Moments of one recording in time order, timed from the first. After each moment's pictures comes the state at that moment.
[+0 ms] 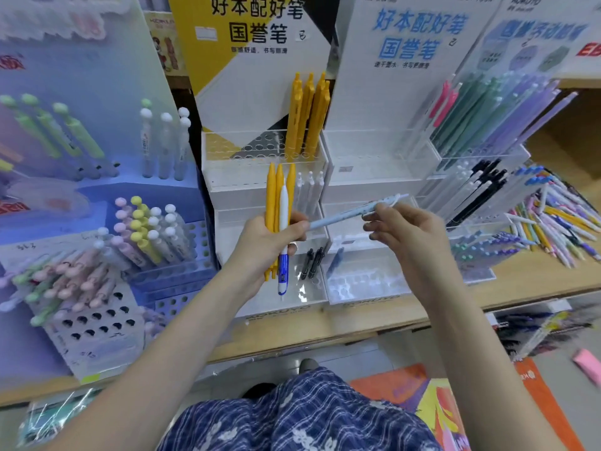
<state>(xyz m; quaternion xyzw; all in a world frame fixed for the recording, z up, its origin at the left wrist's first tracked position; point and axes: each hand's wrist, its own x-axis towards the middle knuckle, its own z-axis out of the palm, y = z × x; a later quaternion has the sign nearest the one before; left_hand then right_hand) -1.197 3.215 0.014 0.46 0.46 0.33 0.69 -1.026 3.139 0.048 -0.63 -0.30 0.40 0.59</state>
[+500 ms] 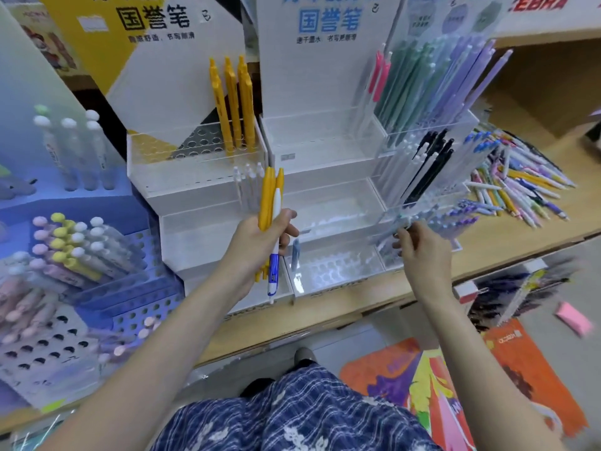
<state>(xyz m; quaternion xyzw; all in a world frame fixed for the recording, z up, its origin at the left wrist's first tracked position) -1.142 3.199 0.009 0.51 0.47 0.28 0.67 -0.922 3.088 -0.050 -0.83 -0.42 0.05 0.36</state>
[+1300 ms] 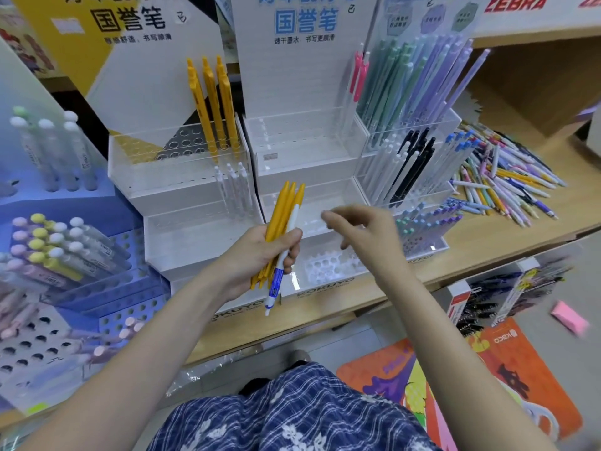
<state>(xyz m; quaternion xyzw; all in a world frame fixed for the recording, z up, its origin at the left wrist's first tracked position) -1.135 3.189 0.005 0.51 0.36 0.15 0.77 -0.976 3.114 0.018 -0.72 -0.42 0.29 0.47</state>
